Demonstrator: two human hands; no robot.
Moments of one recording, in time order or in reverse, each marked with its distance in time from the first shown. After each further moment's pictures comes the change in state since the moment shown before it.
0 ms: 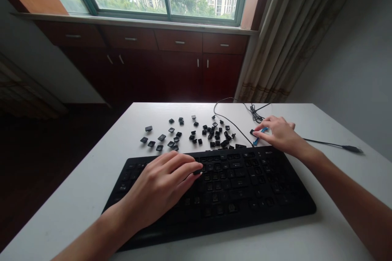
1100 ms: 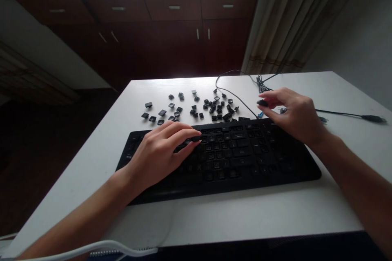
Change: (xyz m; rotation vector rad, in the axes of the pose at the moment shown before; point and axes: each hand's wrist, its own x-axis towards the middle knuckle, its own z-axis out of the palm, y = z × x) left_hand 0.003 0.000 0.001 0.034 -0.006 -0.046; right_hand -0.039 -0.027 -0.009 0.277 0.273 -0.248
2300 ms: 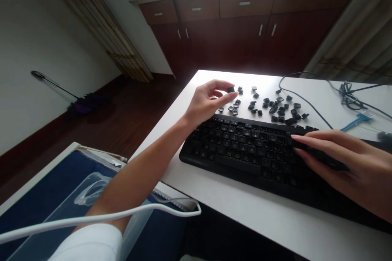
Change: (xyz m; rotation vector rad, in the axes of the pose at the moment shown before) left_hand 0.003 -0.054 -0.017 -0.677 0.386 -0.634; right_hand -0.031 -0.063 0.021 0.059 -0.103 -0.445
